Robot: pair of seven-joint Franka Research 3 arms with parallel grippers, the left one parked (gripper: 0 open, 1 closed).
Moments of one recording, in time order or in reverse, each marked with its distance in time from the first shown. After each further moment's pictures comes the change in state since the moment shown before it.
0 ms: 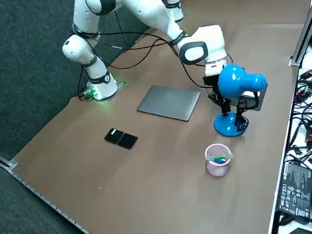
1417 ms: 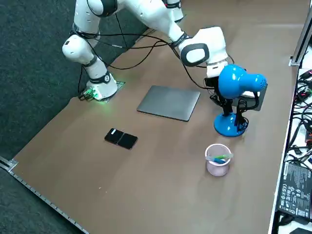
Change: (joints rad) arm -0.002 0.027 0.000 0.023 0.001 0.024 0.001
